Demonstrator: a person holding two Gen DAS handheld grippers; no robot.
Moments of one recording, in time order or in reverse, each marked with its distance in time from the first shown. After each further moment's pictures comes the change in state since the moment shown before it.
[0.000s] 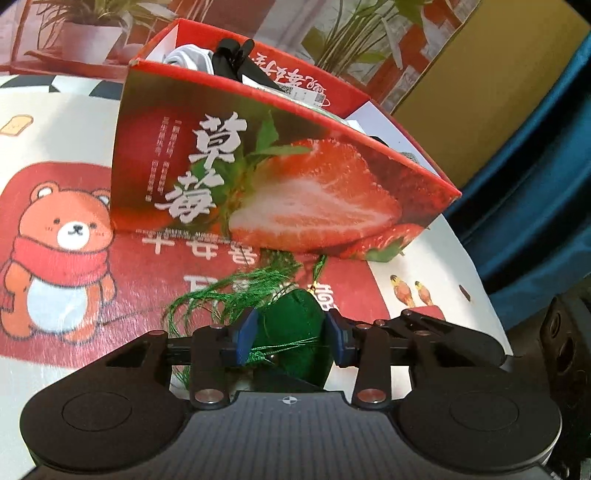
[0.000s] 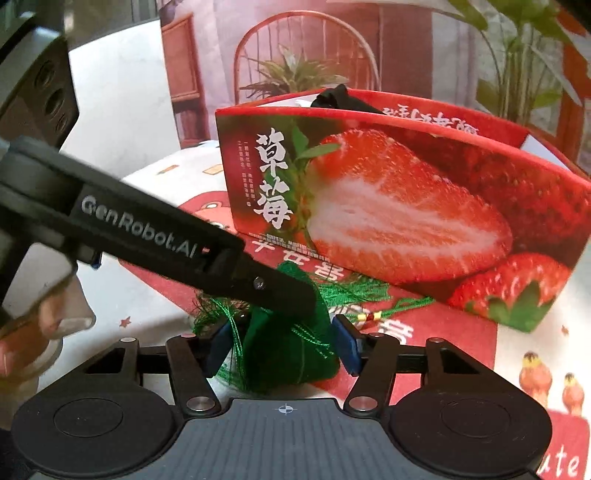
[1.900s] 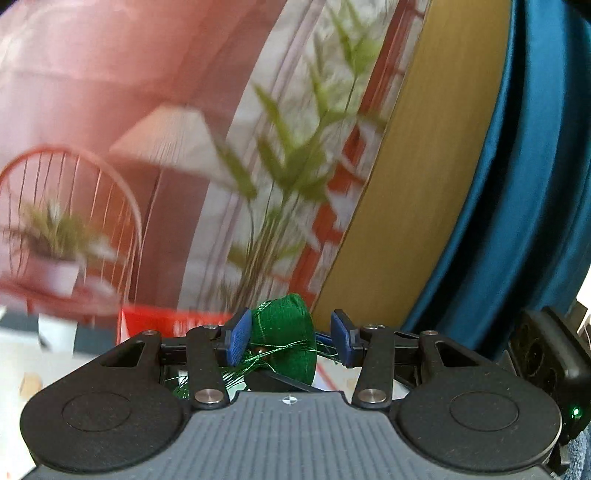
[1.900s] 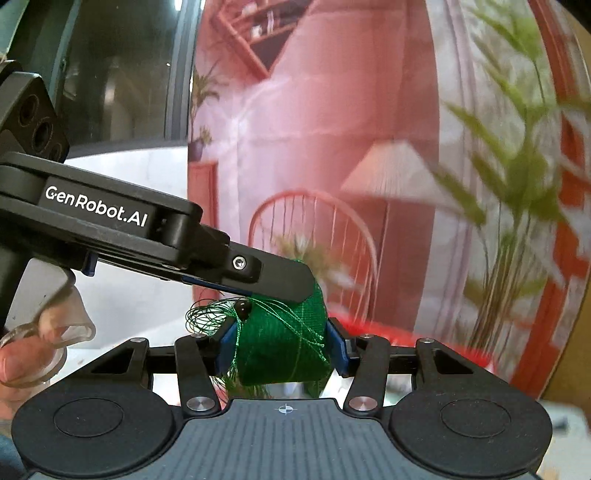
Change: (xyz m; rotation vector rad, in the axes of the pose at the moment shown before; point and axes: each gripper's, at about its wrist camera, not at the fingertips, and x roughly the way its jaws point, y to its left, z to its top) left arm -0.148 -0.105 0.130 0.238 -0.485 -0.057; right arm -0.119 0.002 0.175 -0.168 -0.426 -0.007
